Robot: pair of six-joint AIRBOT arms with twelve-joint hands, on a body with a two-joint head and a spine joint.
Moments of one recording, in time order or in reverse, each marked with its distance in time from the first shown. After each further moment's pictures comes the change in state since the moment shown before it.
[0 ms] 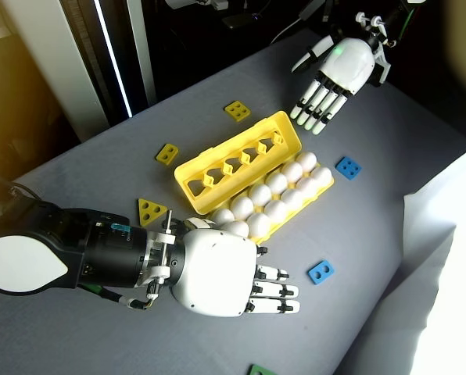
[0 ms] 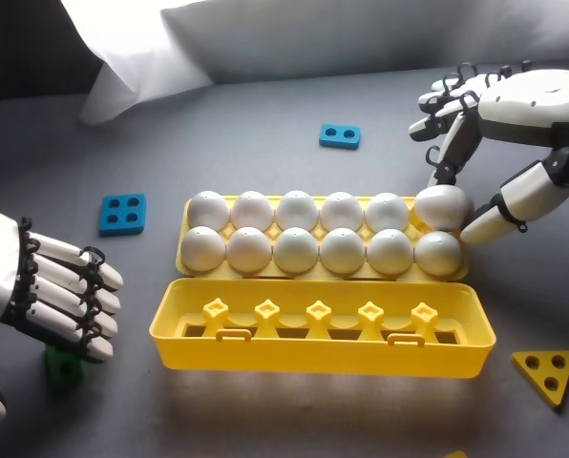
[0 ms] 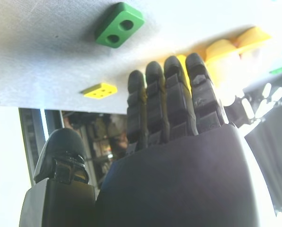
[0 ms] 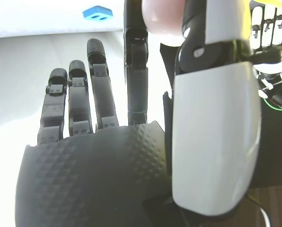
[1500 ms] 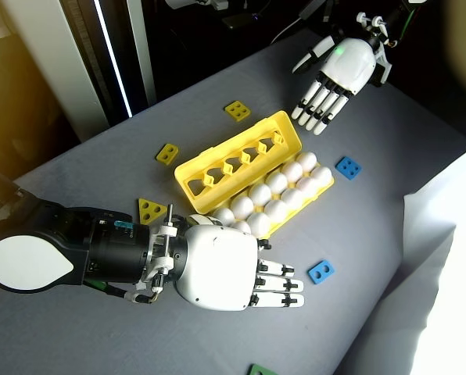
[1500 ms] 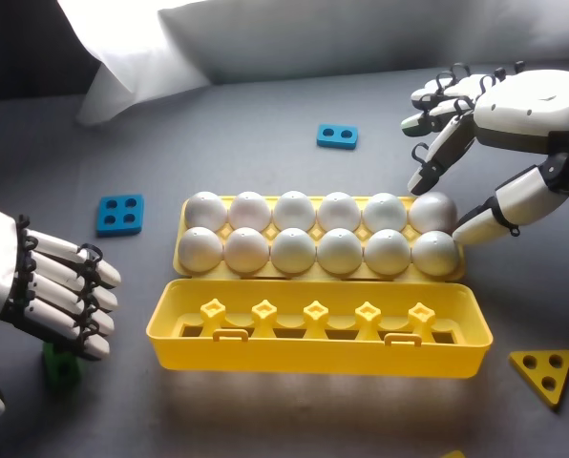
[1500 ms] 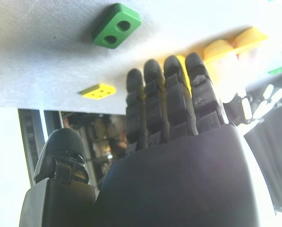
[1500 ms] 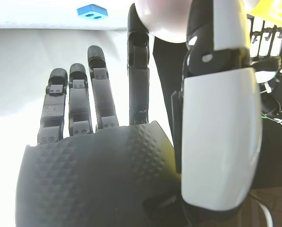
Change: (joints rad) left arm -0.002 0.000 0.006 0.000 0.003 0.000; right arm -0.011 -0.010 0.003 0.000 0.040 -0.053
